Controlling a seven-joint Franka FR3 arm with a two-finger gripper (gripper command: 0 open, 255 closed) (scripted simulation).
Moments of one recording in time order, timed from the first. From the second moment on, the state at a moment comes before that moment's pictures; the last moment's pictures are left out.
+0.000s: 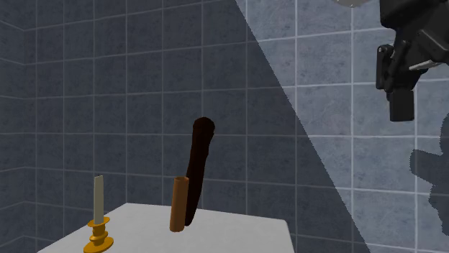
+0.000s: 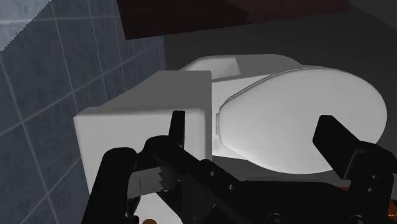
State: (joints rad) arm 0.01 -0.79 -0.01 -2.34 -0.07 1.48 0.17
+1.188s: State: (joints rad) arm -0.18 -0.34 0.03 -2.11 -0.13 1.90 0.65
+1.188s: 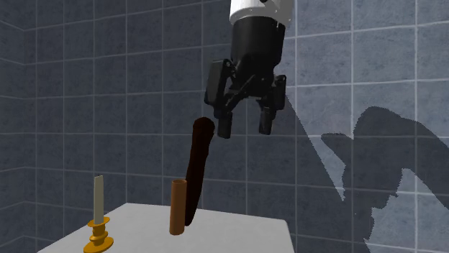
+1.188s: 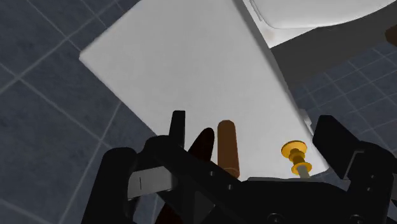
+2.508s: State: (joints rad) arm -0.35 0.10 -0.06 -1.61 -0.28 2.06 1.20
